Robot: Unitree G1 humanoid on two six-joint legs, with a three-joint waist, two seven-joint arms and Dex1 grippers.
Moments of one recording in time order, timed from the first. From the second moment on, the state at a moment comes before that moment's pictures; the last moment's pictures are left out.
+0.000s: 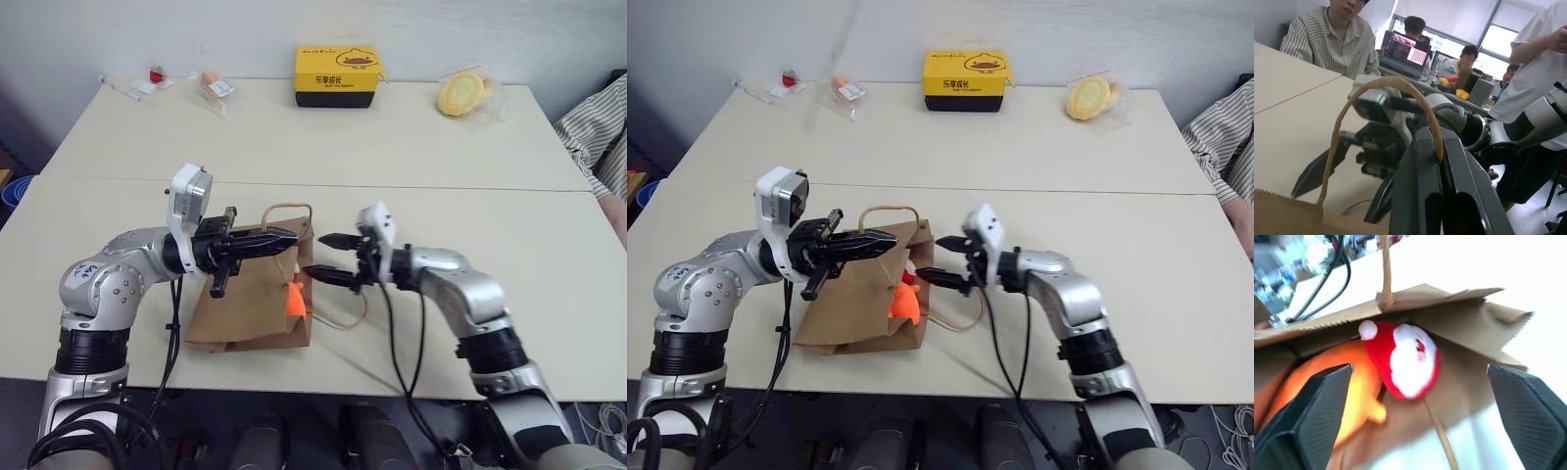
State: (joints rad) left arm -0.54 0.61 0.12 -0.12 -0.87 0.79 -1.12; right arm -0.56 -0.40 0.10 -0.01 0.47 0.63 0.97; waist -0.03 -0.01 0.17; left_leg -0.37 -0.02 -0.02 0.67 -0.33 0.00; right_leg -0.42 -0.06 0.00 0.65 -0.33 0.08
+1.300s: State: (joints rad) left arm -0.59 0.67 0.23 -0.17 -0.99 0.87 -1.04; right arm -0.48 -0.19 -0.43 0.05 1.48 1.43 -0.22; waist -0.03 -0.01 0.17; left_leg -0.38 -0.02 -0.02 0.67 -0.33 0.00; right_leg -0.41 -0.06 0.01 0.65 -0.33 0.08
